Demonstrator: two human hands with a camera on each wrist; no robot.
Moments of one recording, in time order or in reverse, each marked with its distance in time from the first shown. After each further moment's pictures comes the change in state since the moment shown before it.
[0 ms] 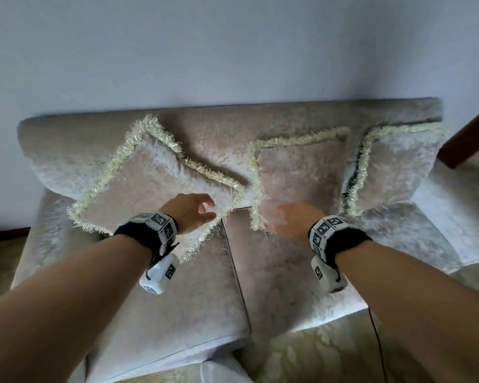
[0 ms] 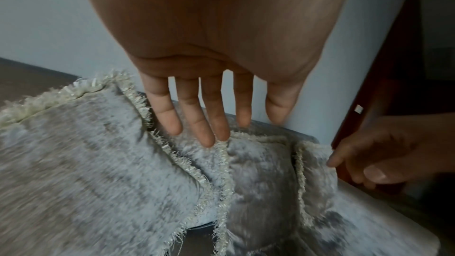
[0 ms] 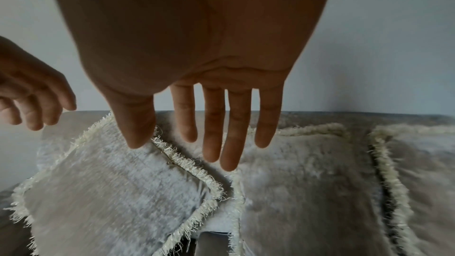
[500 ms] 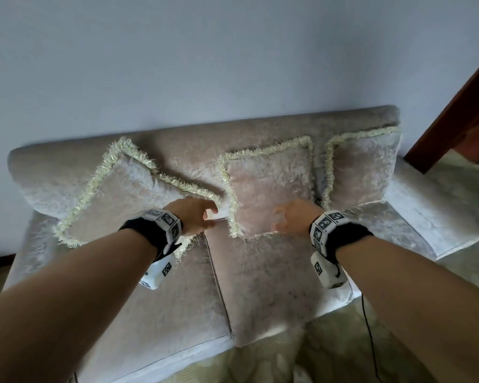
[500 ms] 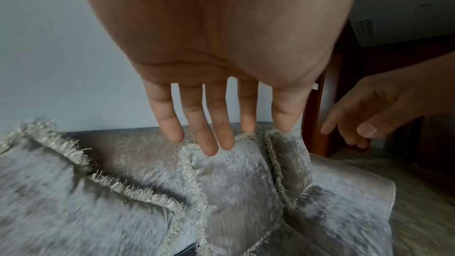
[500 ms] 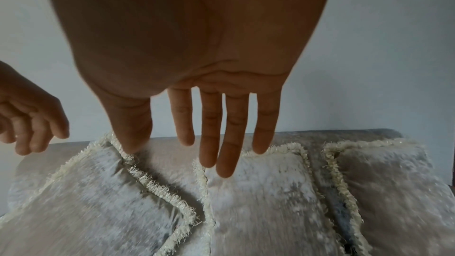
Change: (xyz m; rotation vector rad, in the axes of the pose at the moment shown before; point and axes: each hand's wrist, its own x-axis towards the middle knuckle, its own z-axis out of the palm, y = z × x) left_hand -0.037 0.127 0.013 0.285 -0.022 0.116; right_hand -0.094 0.090 -0.020 0.083 0.074 0.074
